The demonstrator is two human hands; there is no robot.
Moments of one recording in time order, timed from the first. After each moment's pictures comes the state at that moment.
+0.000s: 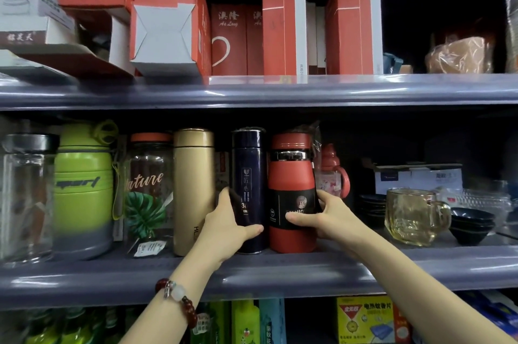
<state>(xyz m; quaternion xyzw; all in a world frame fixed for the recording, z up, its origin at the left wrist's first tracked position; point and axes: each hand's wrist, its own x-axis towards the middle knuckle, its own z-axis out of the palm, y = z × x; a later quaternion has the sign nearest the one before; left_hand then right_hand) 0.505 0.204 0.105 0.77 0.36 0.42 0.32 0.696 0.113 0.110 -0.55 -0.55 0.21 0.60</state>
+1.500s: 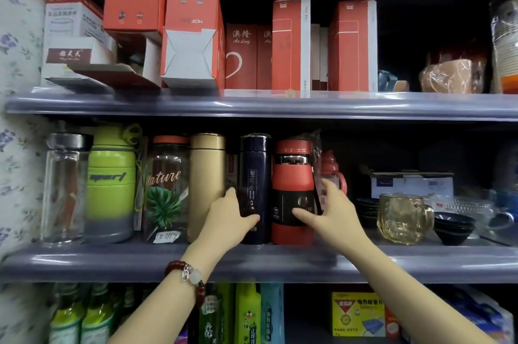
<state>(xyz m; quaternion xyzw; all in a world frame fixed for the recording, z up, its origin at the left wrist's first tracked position) 0.487 0.166 0.126 0.80 0.40 0.40 0.17 0.669 0.081 0.116 -0.66 -0.54 -0.09 0.52</state>
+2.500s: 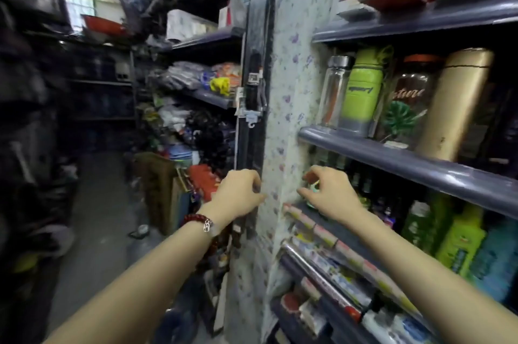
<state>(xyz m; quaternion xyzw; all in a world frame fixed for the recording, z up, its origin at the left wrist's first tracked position) 0.210 -0.011 0.009 0.59 0.74 0.31 0.03 0.387 0.073 0.020 -0.39 -0.87 0.05 0.31</state>
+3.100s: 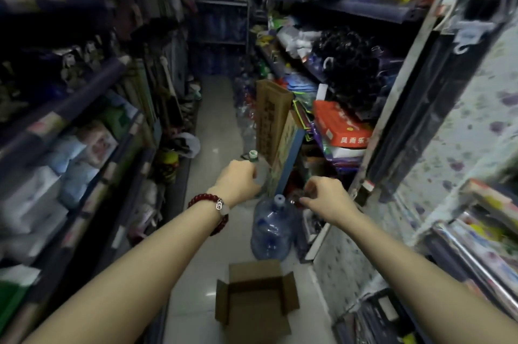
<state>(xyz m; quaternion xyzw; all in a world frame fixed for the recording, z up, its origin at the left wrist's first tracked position) -0.049 -0.126 -0.149 0.37 0.90 0.21 0.09 0.088 0.022 -0.165 -0.30 -0.93 0.19 0.08</state>
